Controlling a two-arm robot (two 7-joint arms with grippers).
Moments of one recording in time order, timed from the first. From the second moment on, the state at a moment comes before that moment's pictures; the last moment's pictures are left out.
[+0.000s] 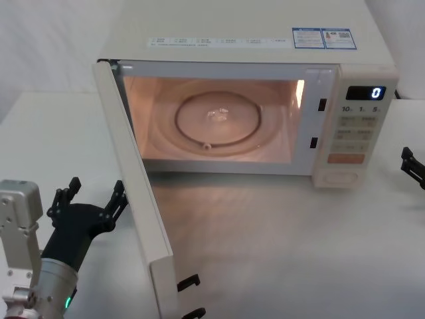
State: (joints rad) left arm 0.27 0.24 0.04 -1.85 -0.25 -0.02 -0.02; right arm 0.02 0.26 0.04 -1.63 0.20 0.11 0.23
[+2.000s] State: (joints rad) left arm 0.33 0.23 -0.05 -1.93 -0.33 0.01 -0.11; right arm 0.02 0.26 0.04 -1.63 0.20 0.11 0.23
